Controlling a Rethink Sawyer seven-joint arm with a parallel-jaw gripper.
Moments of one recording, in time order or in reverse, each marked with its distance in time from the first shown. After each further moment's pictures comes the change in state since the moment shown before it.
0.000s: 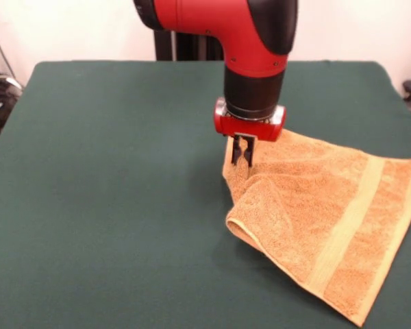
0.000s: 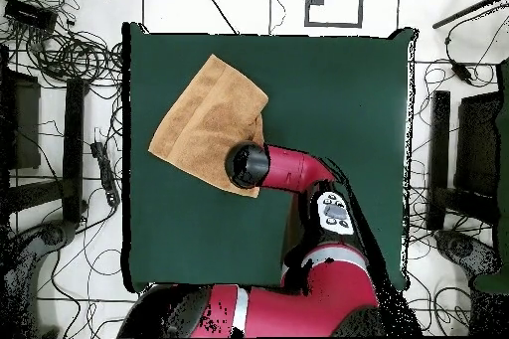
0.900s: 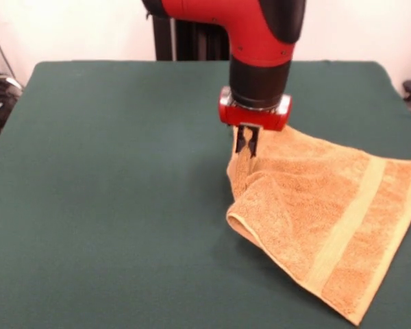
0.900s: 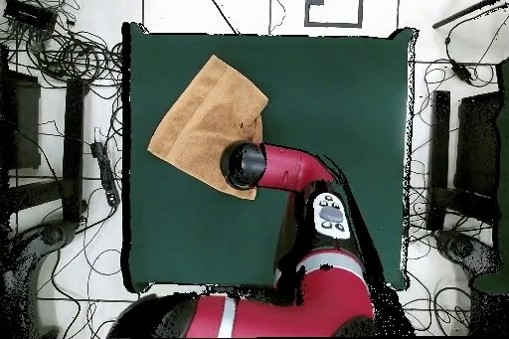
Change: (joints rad) arm 0.029 -0.041 -0.016 0.008 0.000 0.068 0.000
